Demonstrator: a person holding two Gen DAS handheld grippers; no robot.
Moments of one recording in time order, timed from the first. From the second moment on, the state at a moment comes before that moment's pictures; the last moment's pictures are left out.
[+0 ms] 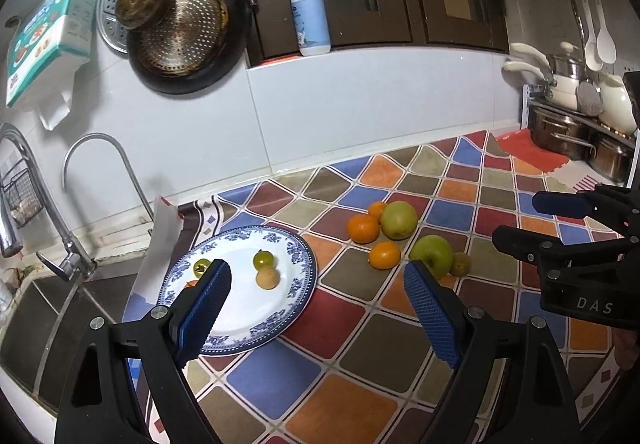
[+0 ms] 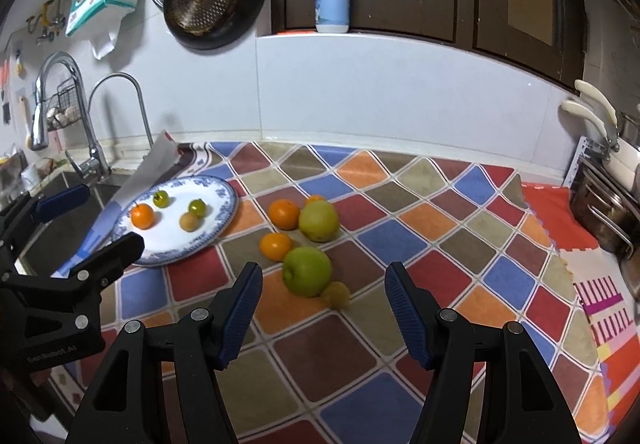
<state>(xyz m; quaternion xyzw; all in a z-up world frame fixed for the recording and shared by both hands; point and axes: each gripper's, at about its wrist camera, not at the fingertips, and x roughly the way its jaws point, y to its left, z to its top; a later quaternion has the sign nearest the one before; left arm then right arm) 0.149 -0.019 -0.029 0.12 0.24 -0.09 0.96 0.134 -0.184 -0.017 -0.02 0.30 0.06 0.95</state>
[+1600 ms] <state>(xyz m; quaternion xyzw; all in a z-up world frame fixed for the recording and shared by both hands) 0.283 -0.092 -0.119 0.24 0.35 -0.24 0.88 0.217 -0.202 -0.102 0.00 0.41 0.07 0.91</state>
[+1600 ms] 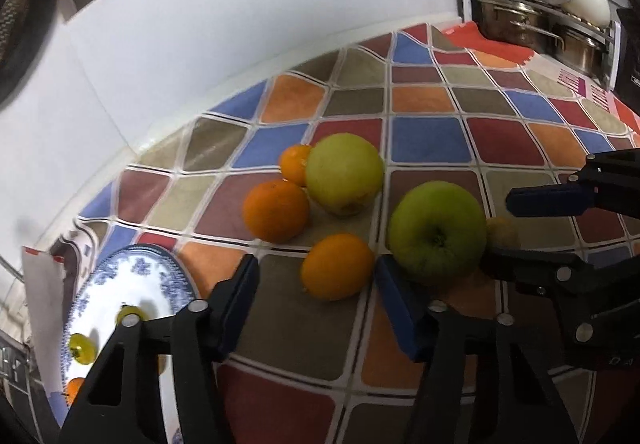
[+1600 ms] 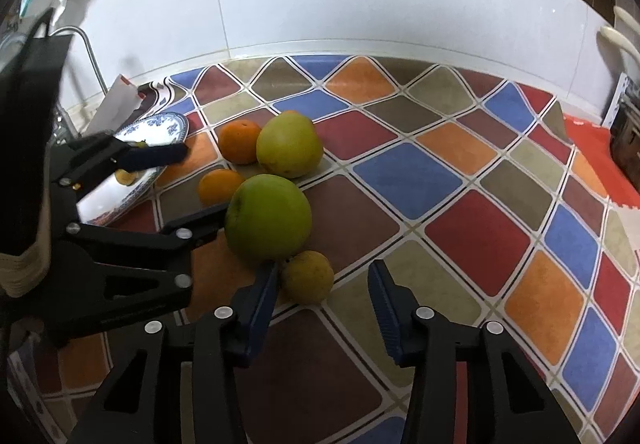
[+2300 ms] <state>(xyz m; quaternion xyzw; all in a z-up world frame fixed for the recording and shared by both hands) 0.260 -0.078 -0.100 0.18 0.36 -0.22 0.89 0.205 -0.211 -0.087 0.02 0.39 0.07 0.92</state>
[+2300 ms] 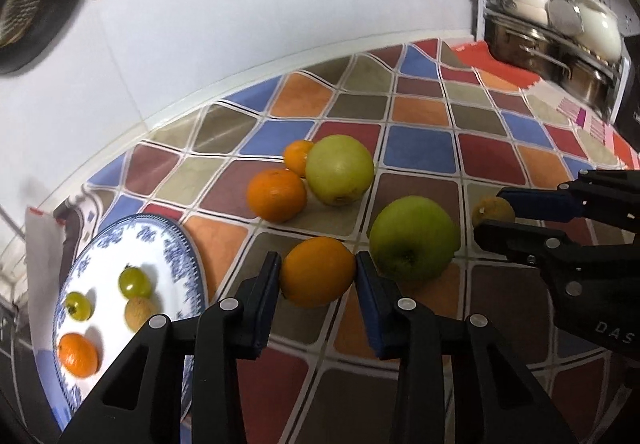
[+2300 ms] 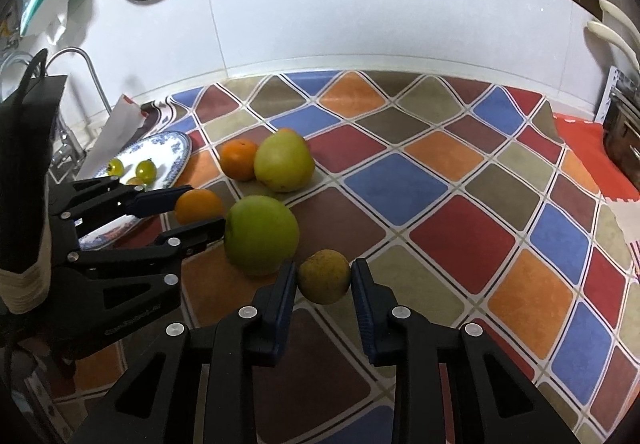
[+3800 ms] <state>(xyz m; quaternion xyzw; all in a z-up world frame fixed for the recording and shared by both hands) 0.143 0.030 -0.027 0.08 0.29 -0.12 0.95 0.124 -0.124 -0.022 -0.02 0.31 0.16 0.94</state>
